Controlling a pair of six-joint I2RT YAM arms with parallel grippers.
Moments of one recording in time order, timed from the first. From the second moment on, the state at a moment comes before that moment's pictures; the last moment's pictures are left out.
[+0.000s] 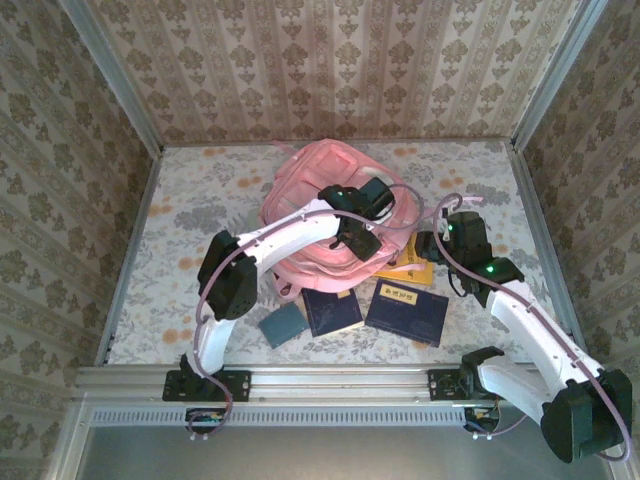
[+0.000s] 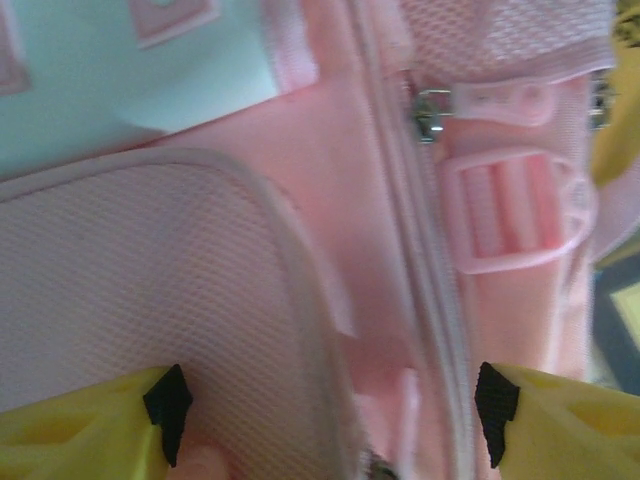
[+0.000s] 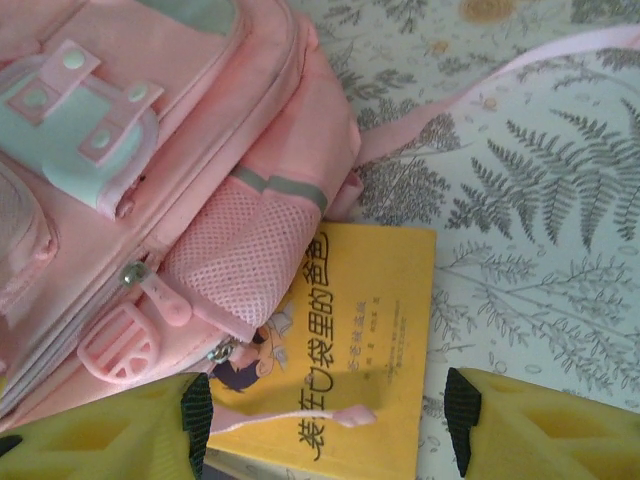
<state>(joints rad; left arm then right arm) -0.96 2.08 1.89 -1.03 -0.20 0.01 0.24 0.97 0.70 -0.45 0.11 0.35</state>
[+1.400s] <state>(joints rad) -0.77 1.97 2.00 -1.09 -0.02 0.00 0.39 1.20 0.63 -0.16 -0.09 -0.04</state>
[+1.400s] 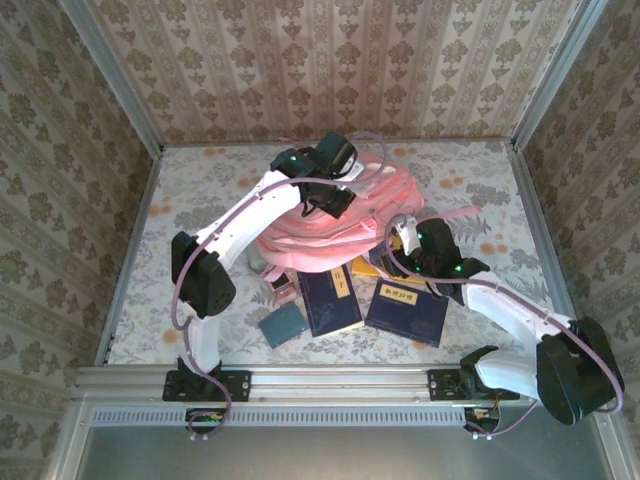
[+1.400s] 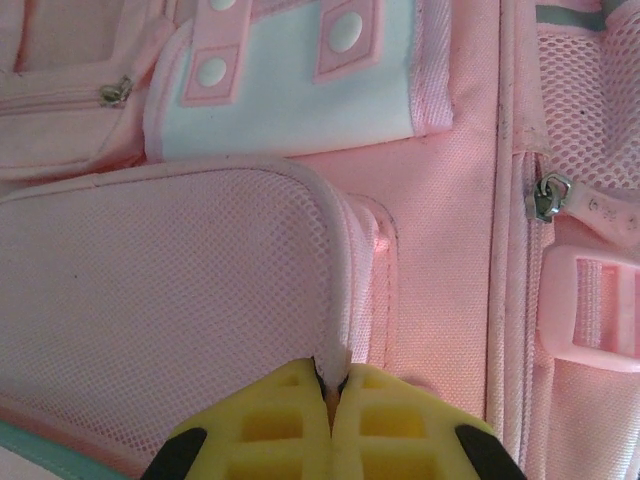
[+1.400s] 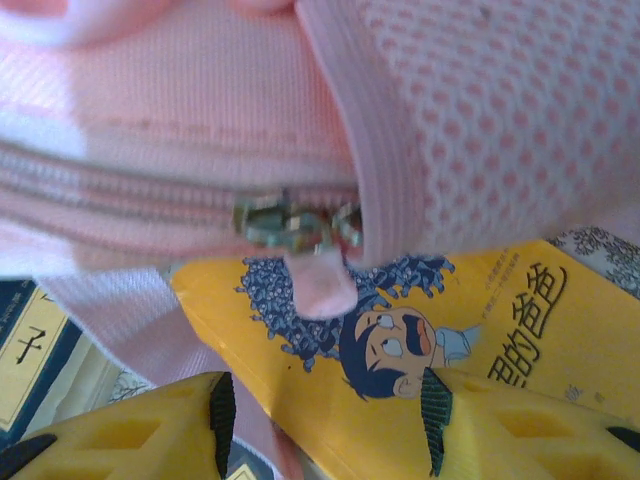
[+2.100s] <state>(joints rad) -0.74 1.93 1.94 -1.04 0.04 -0.11 0.46 1.26 0.74 -0.25 -0.09 -0.04</state>
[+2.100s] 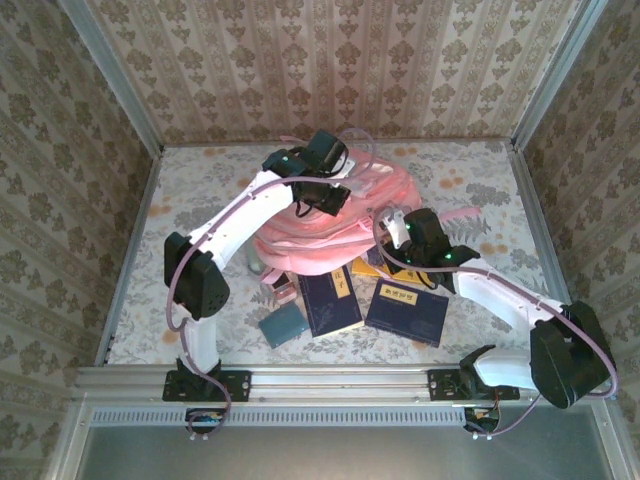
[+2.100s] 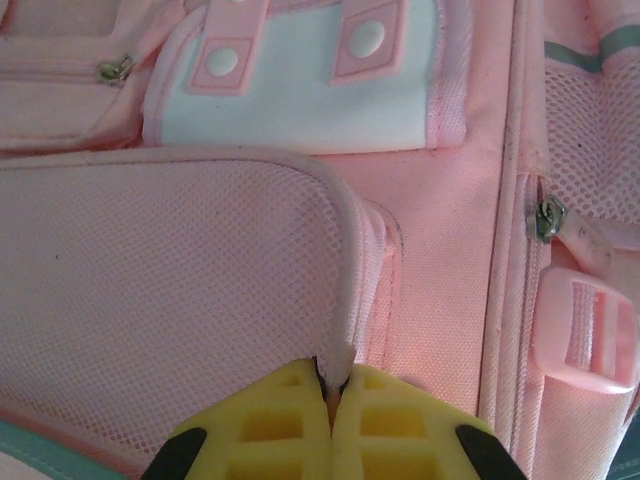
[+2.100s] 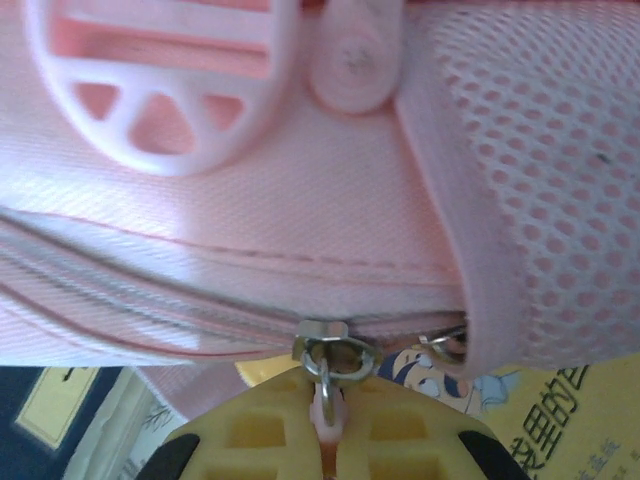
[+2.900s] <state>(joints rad) -0.73 1.95 1.84 -0.81 0.24 -0.42 0.70 1.49 1.02 -0.38 -0.23 0.26</state>
